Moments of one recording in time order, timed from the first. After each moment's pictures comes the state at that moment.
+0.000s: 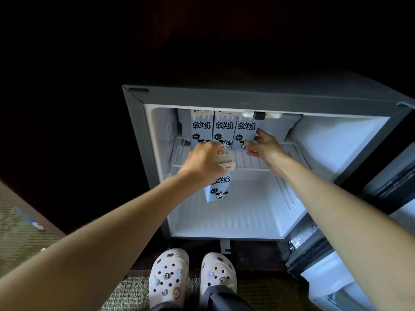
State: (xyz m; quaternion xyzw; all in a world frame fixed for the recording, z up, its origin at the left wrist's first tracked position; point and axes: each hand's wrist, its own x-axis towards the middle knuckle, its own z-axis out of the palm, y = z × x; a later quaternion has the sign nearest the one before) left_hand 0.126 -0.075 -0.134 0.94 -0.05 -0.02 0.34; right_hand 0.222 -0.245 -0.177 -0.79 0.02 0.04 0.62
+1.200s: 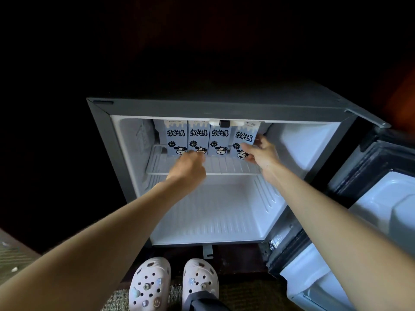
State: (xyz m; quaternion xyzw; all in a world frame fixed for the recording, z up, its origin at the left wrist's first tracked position) left_hand 0.142 -0.102 -0.143 0.96 -0.03 -0.03 0.28; right_hand 0.195 -0.280 -0.160 -0.73 0.09 -0.04 0.67
